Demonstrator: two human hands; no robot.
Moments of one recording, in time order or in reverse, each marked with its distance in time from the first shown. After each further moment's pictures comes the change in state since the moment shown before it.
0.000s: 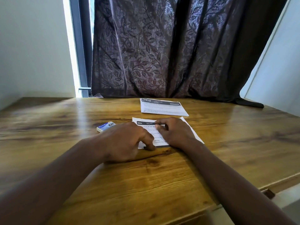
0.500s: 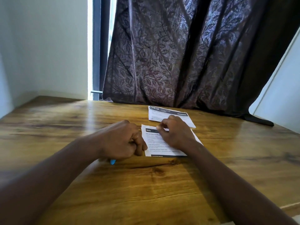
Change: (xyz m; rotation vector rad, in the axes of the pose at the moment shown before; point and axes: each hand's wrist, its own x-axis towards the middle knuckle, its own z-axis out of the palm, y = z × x) left_hand -0.015 -0.031 -0.006 -0.266 0.112 -0.061; right_hand 0.026 -0.018 -0.002 -0.160 0.031 -0.155
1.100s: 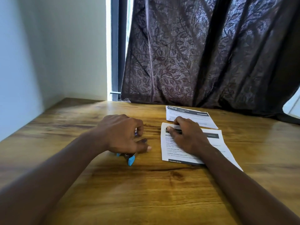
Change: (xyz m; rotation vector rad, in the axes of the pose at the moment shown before) left_hand -0.013 -0.007 -0.027 0.524 0.017 -0.335; right_hand 0.006 -0.006 0.018 0.174 0.012 -0.065
